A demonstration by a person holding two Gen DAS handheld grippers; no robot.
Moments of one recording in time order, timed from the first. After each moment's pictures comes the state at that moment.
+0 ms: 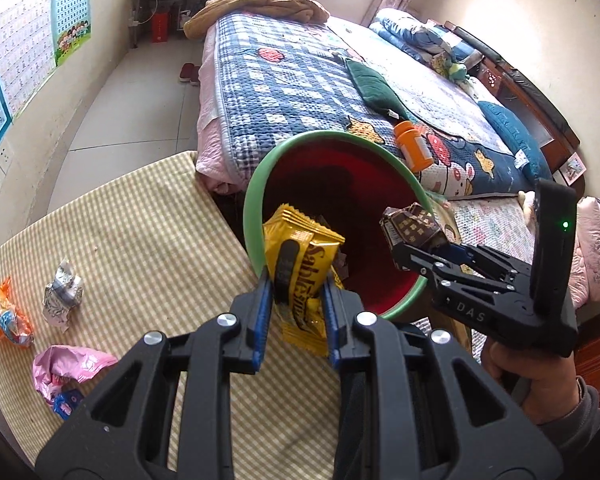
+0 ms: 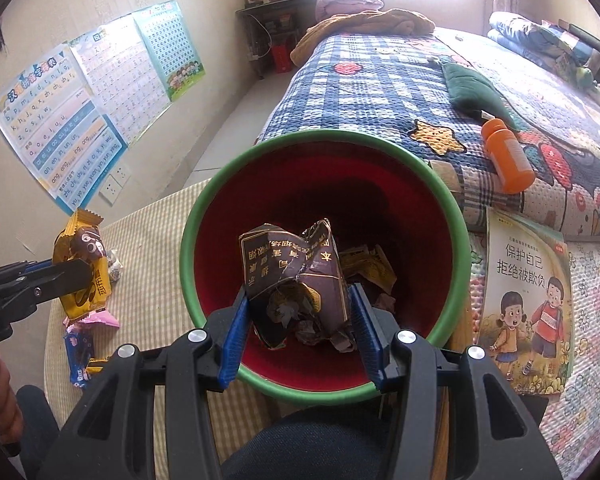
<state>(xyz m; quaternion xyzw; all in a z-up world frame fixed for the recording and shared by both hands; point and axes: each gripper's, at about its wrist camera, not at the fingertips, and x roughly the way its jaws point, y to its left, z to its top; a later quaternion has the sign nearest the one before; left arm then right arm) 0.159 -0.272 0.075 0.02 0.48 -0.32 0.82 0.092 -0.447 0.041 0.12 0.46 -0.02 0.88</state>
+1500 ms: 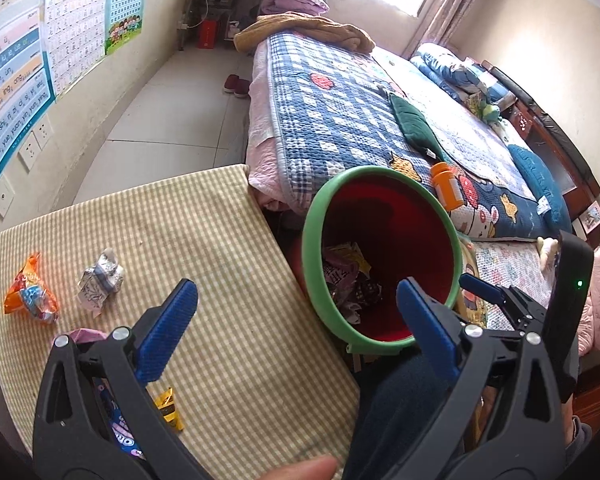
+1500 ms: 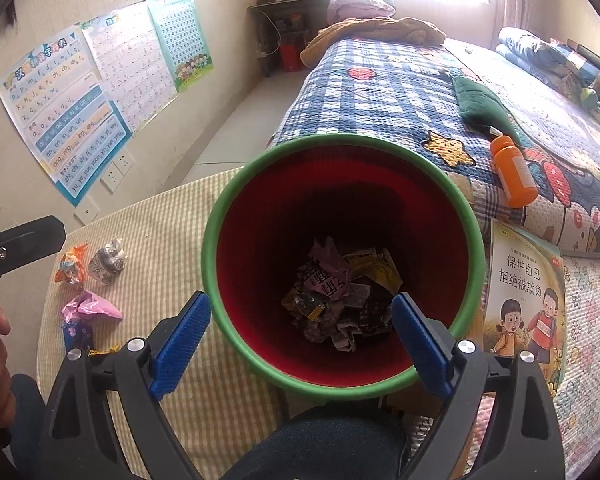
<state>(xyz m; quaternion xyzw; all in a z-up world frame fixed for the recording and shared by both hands) 0.163 -0.211 0.091 -0.04 0.46 -0.24 0.85 0.091 -0.408 0.053 0.09 0.46 -0.01 0.88</state>
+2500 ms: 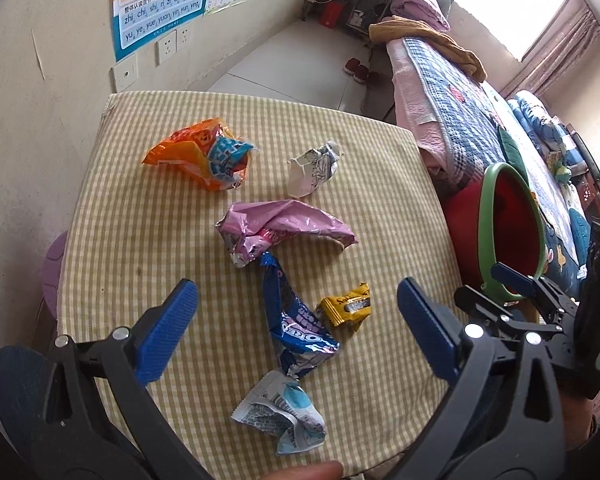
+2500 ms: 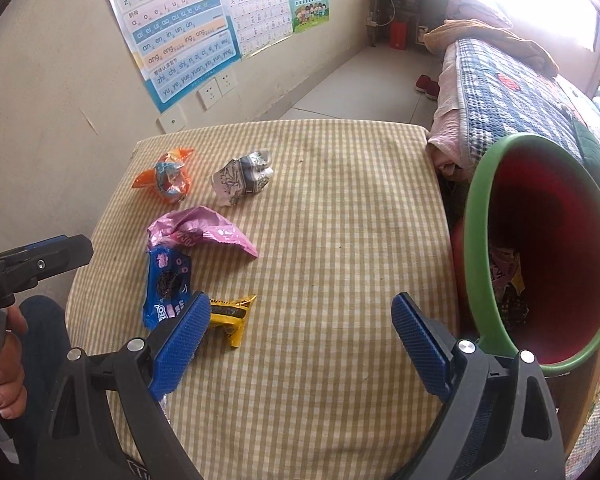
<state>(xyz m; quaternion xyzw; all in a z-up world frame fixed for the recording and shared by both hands) 0.102 -0.005 0.025 -0.13 0.52 -0.08 0.84 0.094 -0.213 0.020 0.00 0.51 0.13 0.85</state>
